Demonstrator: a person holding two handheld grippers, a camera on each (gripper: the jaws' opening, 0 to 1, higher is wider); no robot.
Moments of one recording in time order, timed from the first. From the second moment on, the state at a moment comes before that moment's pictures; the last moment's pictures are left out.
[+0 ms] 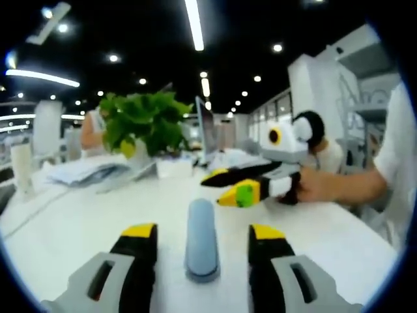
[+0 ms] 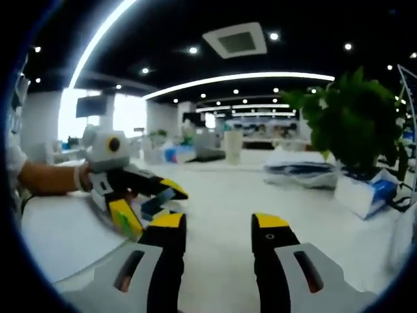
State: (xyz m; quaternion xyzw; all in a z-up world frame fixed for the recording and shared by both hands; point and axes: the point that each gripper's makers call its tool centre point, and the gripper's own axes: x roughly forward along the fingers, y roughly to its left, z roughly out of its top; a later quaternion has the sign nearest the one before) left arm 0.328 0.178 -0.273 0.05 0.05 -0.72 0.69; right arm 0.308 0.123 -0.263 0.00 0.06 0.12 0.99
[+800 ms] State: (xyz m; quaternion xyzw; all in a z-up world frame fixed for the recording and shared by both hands) left arm 0.303 0.275 -0.261 0.09 0.06 -0.71 0.70; right arm 0.306 0.119 -0.266 0.01 0.06 0.12 0.99
